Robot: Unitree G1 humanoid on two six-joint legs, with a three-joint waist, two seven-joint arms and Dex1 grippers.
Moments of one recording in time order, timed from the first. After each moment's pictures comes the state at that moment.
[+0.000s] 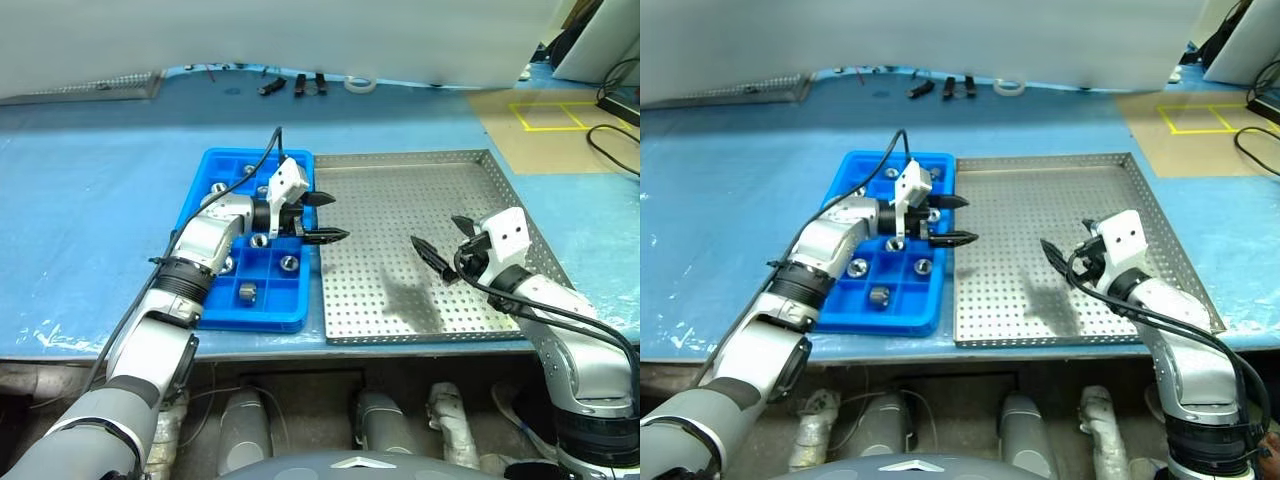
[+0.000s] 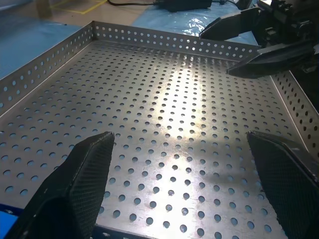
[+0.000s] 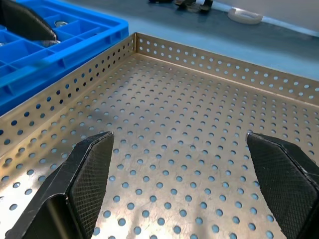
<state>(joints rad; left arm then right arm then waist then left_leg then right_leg) -0.80 0.32 -0.20 0.46 -0.27 0.24 -1.14 -0.07 -0.50 -0.20 -0.47 0.30 0.60 0.49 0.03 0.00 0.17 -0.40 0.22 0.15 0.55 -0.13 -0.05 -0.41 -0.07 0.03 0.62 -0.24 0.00</state>
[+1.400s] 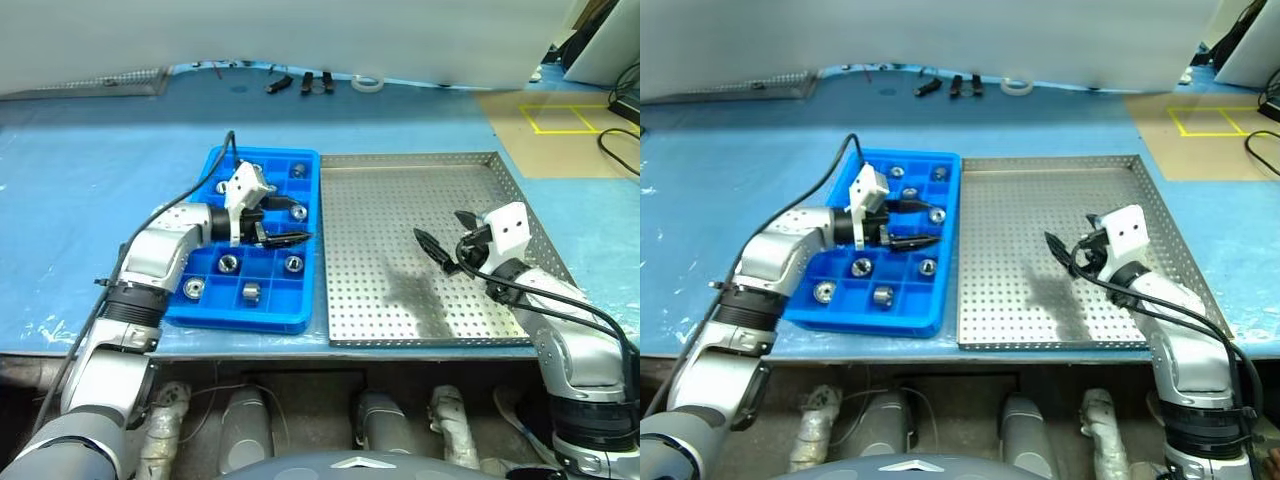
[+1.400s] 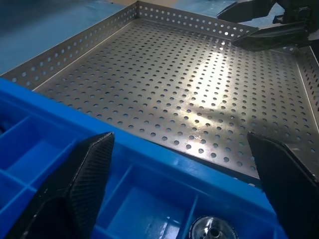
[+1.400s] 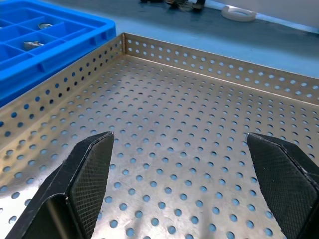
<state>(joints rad) -0.66 0.49 -0.09 0.22 -0.33 0.42 -1.11 -0.09 -0.51 -0.22 -0.37 0.32 0.55 0.46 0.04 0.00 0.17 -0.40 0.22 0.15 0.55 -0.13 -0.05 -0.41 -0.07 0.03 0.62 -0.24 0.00</state>
